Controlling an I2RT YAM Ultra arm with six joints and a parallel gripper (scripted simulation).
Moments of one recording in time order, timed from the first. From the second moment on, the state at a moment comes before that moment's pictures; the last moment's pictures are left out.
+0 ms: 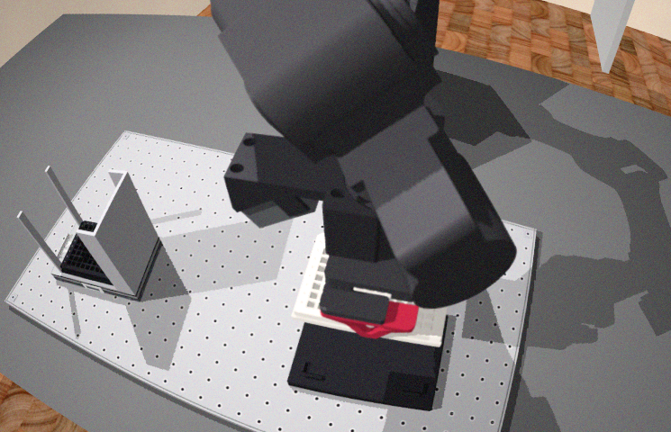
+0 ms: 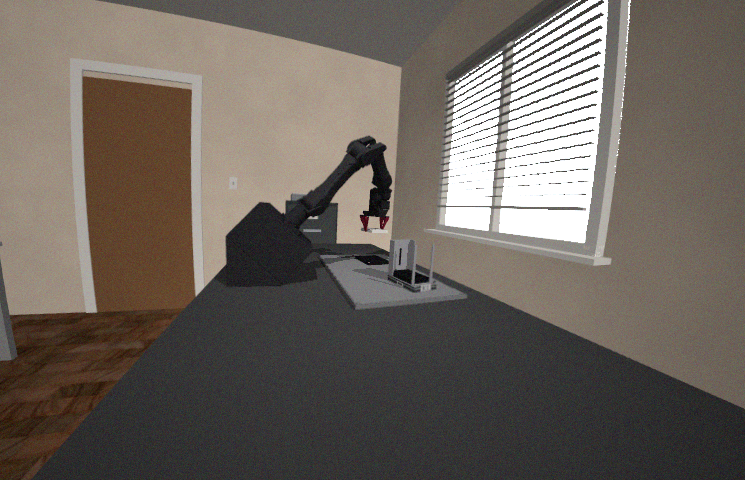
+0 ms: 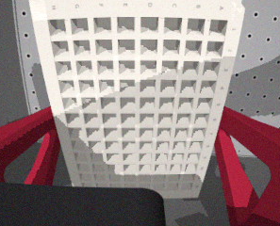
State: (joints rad) arm 0.69 1.47 1.43 -0.99 0.53 2.09
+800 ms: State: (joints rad) arm 0.65 1.51 1.39 -0.91 0.51 2.05
